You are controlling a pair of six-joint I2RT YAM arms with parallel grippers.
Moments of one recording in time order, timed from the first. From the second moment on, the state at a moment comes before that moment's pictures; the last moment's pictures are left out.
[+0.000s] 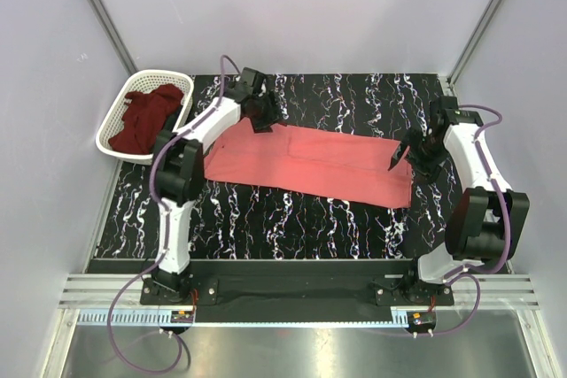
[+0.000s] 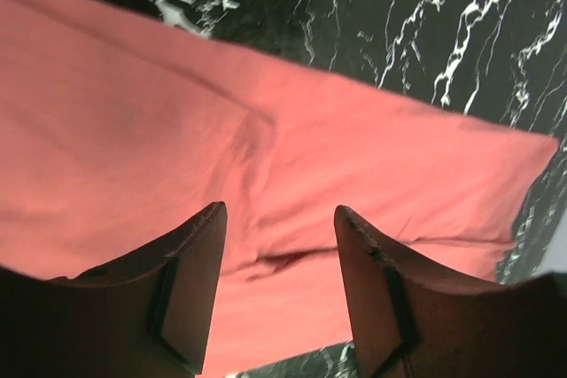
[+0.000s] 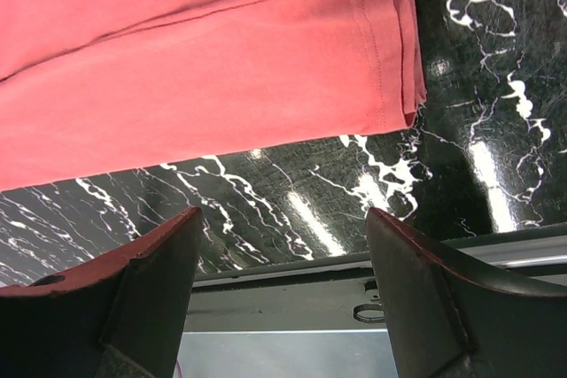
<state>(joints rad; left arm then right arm) -0.38 2.20 1.87 -0.59 0.21 -0.70 -0.11 1.55 1.31 -1.11 -0.16 0.46</state>
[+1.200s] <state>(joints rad) -0.30 1.79 1.52 -0.95 -0.01 -0.94 0.45 2.03 1.78 -1.01 0.00 0.11</state>
